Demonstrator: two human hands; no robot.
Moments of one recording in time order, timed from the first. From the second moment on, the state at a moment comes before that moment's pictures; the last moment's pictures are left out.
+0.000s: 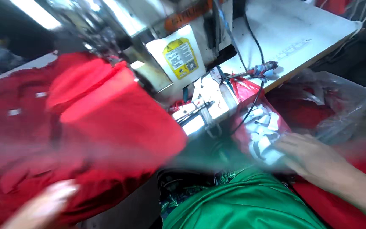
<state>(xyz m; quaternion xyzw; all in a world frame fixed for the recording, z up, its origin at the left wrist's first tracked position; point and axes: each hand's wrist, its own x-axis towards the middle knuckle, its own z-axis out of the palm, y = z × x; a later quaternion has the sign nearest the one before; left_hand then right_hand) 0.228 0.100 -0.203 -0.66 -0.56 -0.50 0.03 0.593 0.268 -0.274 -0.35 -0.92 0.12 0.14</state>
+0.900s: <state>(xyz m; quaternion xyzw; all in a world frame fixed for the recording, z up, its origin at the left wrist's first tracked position) 0.401 0.234 -0.283 -0.82 -0.50 -0.29 -0.03 0.590 0.315 -0.196 -0.38 -0.83 0.31 0.27</state>
